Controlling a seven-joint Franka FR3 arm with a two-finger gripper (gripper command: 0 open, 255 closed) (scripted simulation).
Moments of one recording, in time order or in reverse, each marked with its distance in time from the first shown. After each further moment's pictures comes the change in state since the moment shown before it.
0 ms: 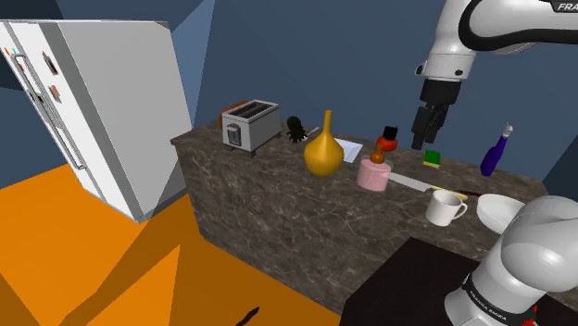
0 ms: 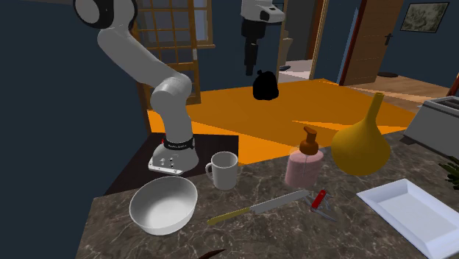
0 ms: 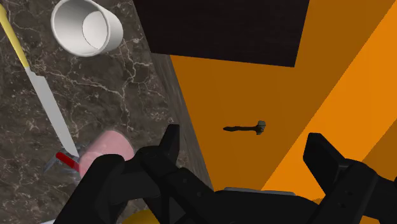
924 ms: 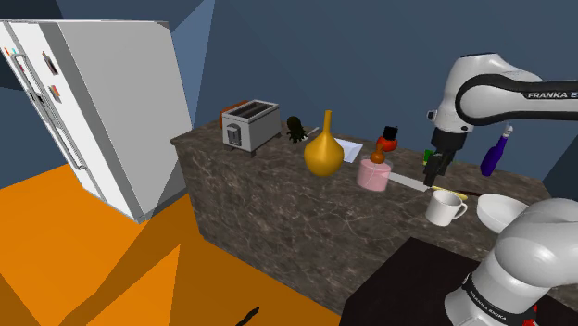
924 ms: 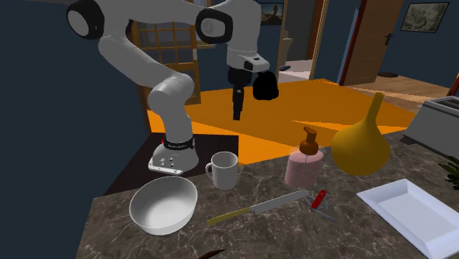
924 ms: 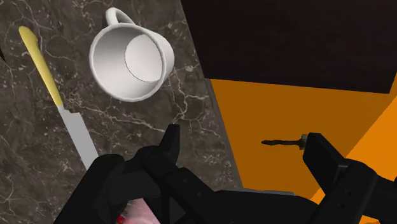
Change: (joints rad) arm -0.117 -0.137 -0.108 -0.393 -0.212 0.279 -0.119
